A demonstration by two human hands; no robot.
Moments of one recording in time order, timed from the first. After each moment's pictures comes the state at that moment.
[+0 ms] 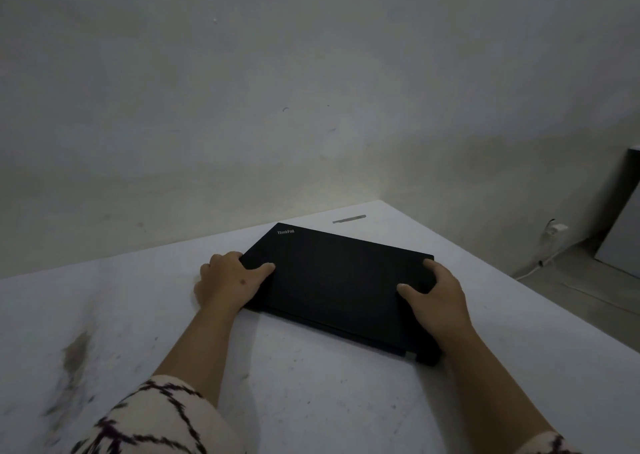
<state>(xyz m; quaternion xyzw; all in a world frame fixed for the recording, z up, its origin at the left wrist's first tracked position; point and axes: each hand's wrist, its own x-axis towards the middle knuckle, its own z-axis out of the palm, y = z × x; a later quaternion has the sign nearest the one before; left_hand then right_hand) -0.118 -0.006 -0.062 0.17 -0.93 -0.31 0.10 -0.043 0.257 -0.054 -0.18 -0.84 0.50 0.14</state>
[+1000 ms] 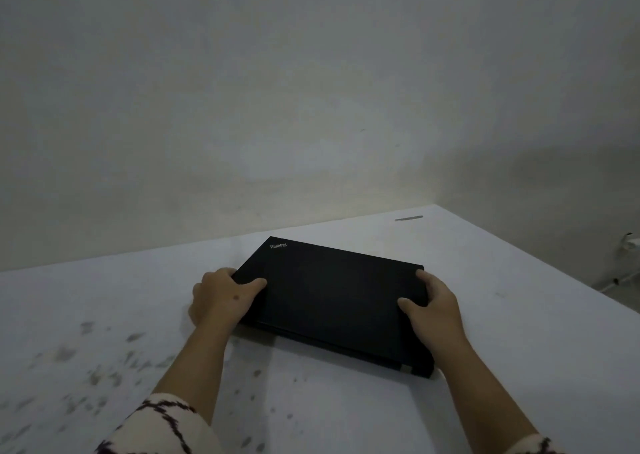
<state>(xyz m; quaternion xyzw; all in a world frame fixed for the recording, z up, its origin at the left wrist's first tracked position) 0.055 -0.128 -0.031 0.27 -0.88 -0.36 0.15 0.069 0.151 -0.044 -0.09 -0.79 0.60 0.09</state>
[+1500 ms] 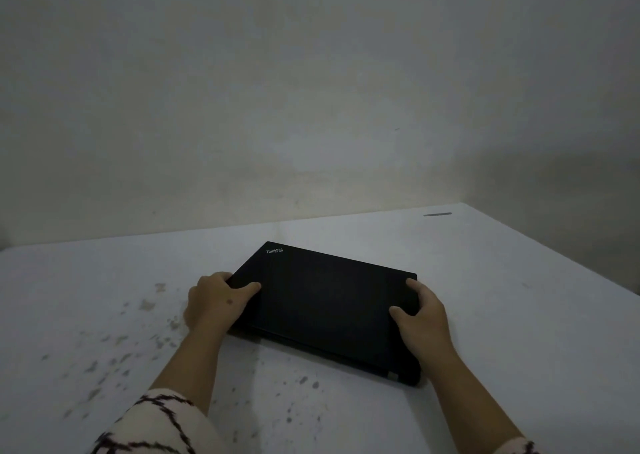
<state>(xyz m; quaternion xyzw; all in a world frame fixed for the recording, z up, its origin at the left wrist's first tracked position) 0.134 -0.190 -0.042 0.29 -0.87 -0.37 0.16 0.129 0.086 -0.055 -0.05 -0.79 0.60 0.06</state>
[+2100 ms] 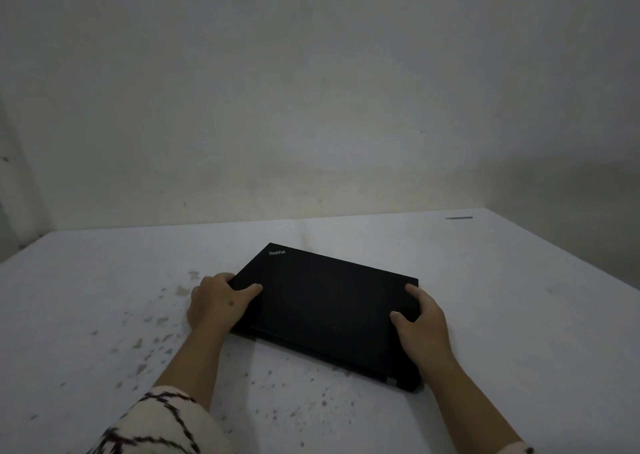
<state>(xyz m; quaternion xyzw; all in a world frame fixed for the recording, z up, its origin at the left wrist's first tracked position) 0.162 -0.227 -0.048 0.31 -0.86 -0.35 0.18 0.150 0.048 -0.060 -0.03 -0.80 0.59 0.05</state>
